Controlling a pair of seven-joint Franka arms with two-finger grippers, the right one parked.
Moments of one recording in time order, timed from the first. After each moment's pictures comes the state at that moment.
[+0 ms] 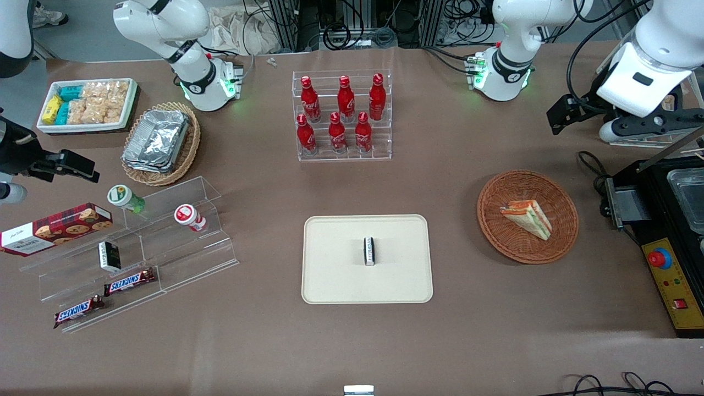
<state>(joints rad) -0.02 -0.06 -0.20 -1.53 0.01 1.39 -0.31</state>
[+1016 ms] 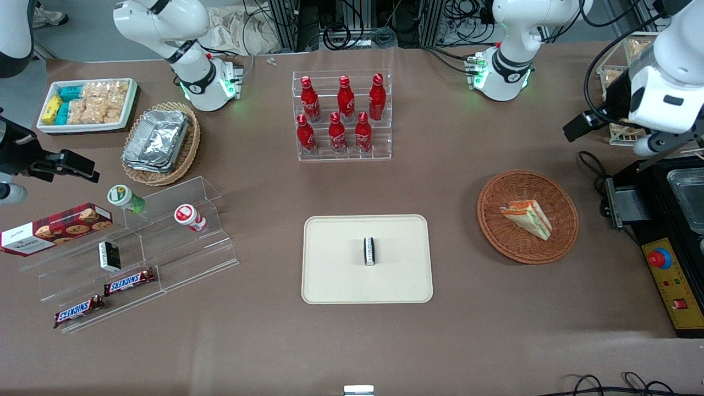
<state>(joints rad) -0.02 -0.03 -0.14 -1.56 0.03 1.37 -0.63</state>
